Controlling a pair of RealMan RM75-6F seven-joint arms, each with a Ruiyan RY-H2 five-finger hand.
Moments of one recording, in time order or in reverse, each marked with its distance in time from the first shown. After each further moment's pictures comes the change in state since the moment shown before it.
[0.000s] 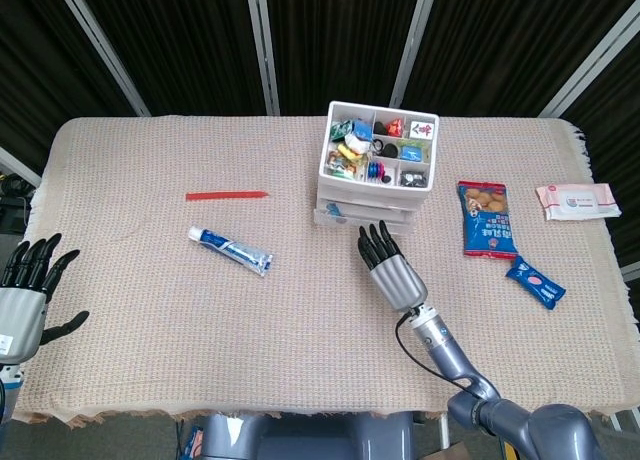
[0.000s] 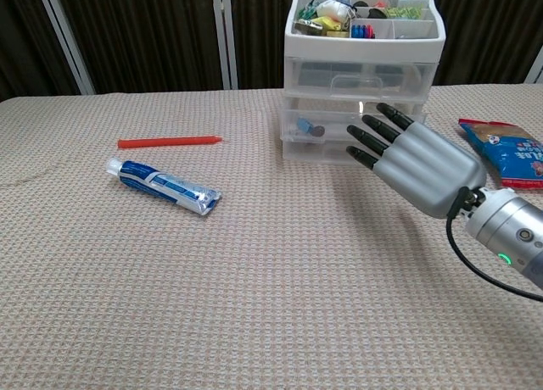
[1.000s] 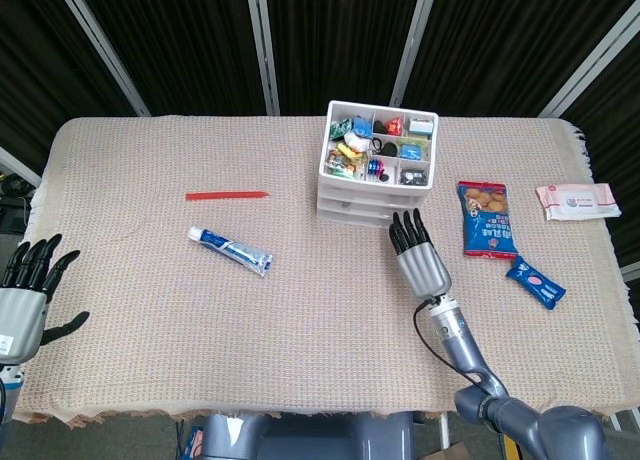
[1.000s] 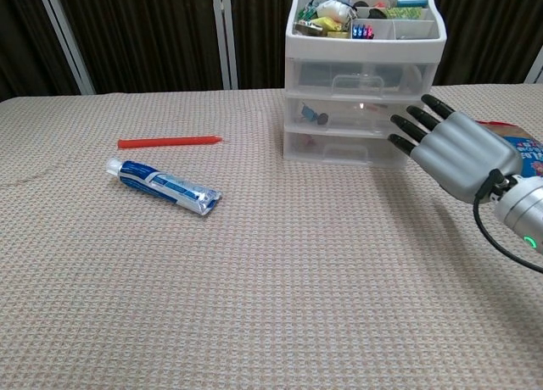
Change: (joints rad) left arm 0.001 0.001 0.002 -0.004 -0.001 -0.003 0.004; right arm -0.023 0.038 0.034 -0.018 0.121 -0.028 -0.023
